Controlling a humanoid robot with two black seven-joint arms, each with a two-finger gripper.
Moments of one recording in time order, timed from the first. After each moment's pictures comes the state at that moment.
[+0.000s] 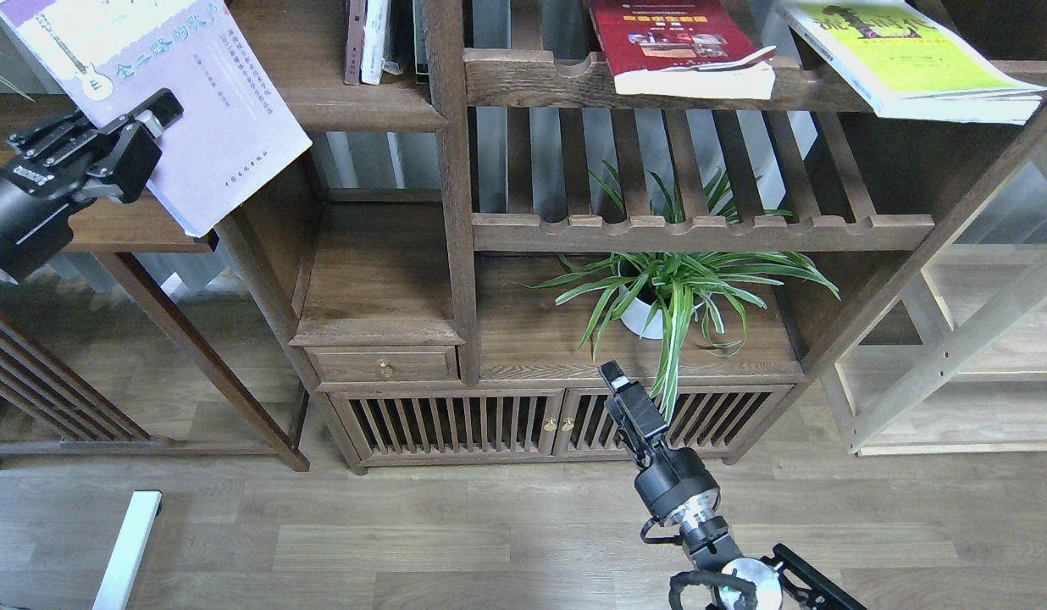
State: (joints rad) left arm -0.31 0.39 -1.68 -1.51 0.58 -0.49 0.44; right arm 0.02 0.01 0.98 0.94 0.02 0.58 0.18
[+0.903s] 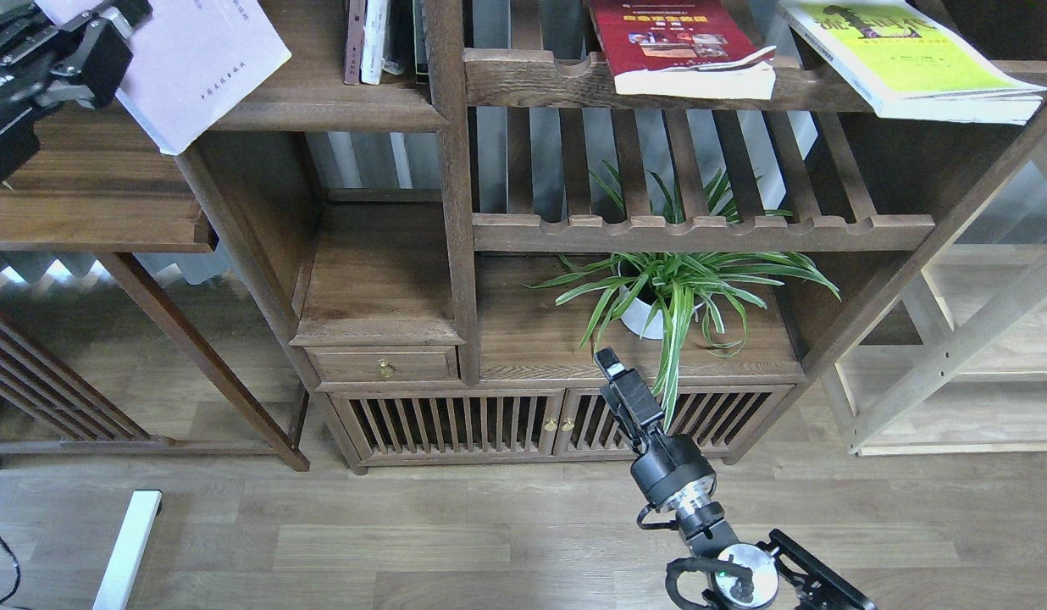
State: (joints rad) left arm -0.46 0.42 -1.68 -1.53 0.58 -0.35 0.49; right arm 0.06 0.01 0.98 0.94 0.02 0.58 0.18
